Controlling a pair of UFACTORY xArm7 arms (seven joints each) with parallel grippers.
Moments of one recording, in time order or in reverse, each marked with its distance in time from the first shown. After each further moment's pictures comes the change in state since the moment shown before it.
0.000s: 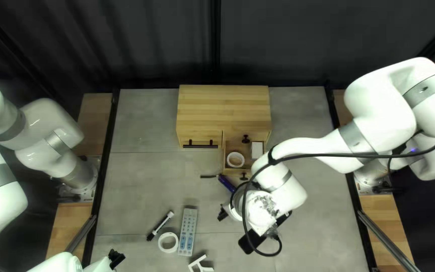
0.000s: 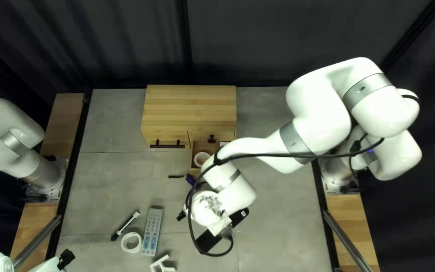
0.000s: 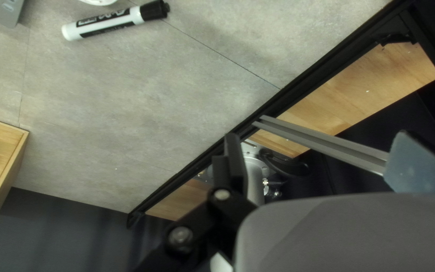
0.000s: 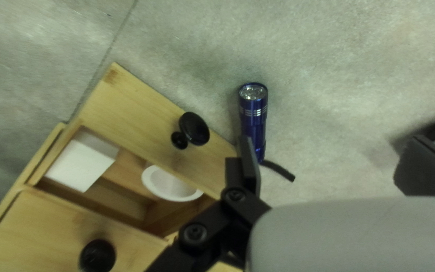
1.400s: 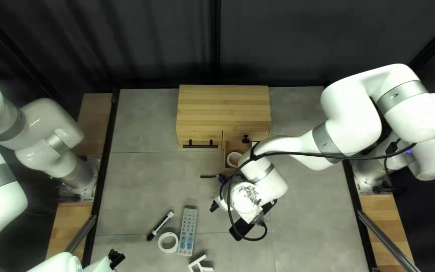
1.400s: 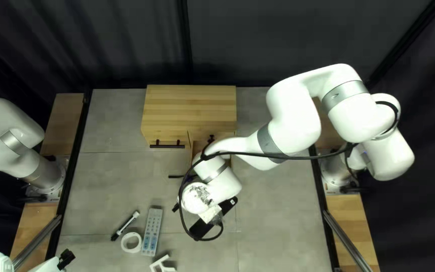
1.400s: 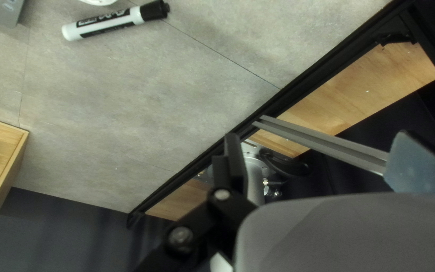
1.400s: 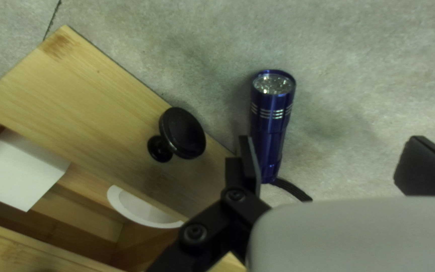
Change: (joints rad) left arm 0.000 0.000 0.000 0.000 0.000 0.000 0.000; right arm -0.032 0.121 -0.043 0.031 -0.059 -0.084 -0.022
